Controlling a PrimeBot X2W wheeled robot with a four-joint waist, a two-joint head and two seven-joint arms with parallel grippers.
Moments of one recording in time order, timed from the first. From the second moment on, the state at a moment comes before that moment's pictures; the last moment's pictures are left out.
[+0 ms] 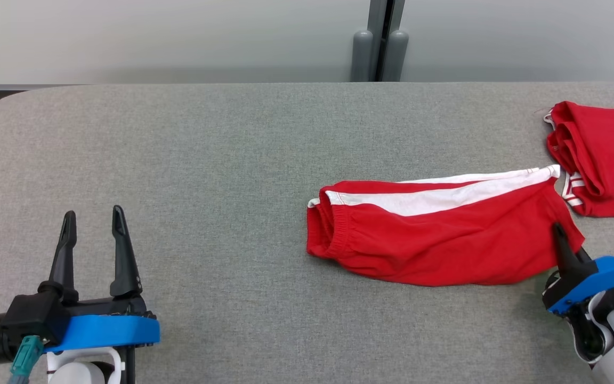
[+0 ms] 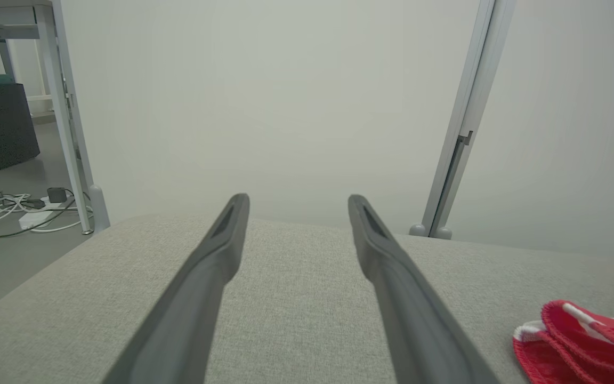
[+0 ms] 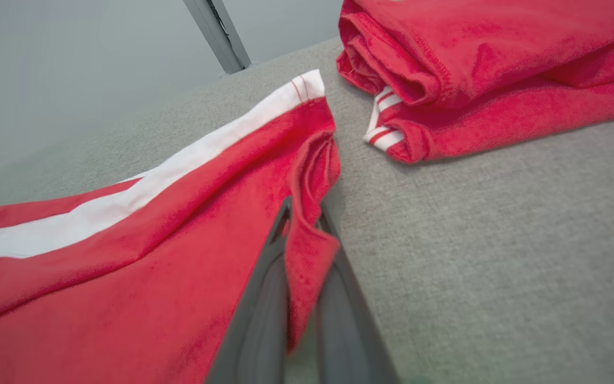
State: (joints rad) left arm -0.09 0.05 0.08 0.11 -0.16 -0.12 -0.26; right arm -0.50 -0.38 0.33 0.94 0.84 0.13 -0.26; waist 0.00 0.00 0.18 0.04
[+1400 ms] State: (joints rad) left arm -0.07 0.05 0.04 0.13 -0.18 -0.11 -0.26; right arm -0.50 -0.14 0.64 0.67 0.62 0.13 -0.24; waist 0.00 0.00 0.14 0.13
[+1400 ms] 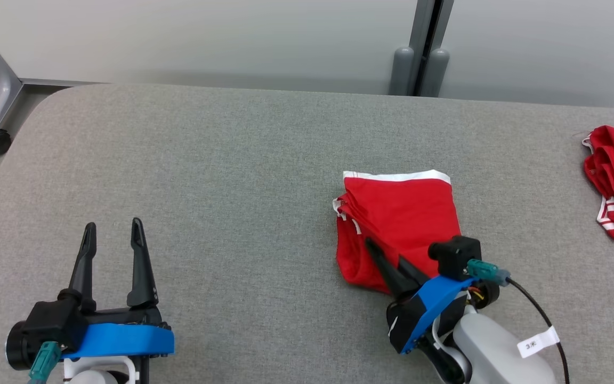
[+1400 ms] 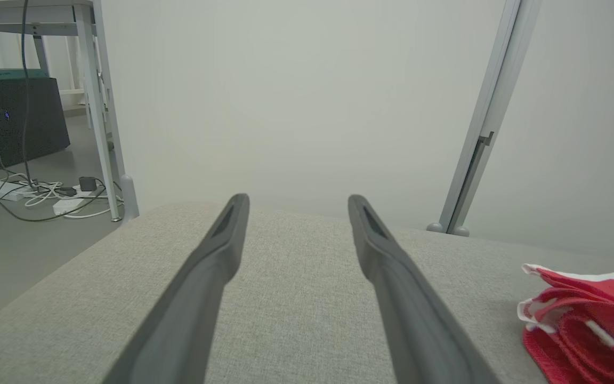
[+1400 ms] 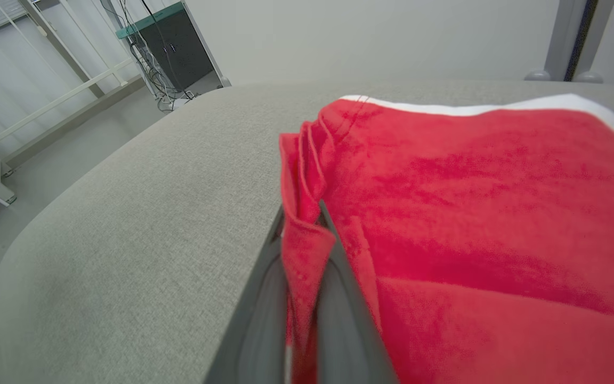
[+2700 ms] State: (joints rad) left arm -0.01 0.05 0.06 0.16 -0.13 -0.10 -0.26; right arm -0.19 -0.14 0.20 0.30 0.39 0.13 -0.26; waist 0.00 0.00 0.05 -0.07
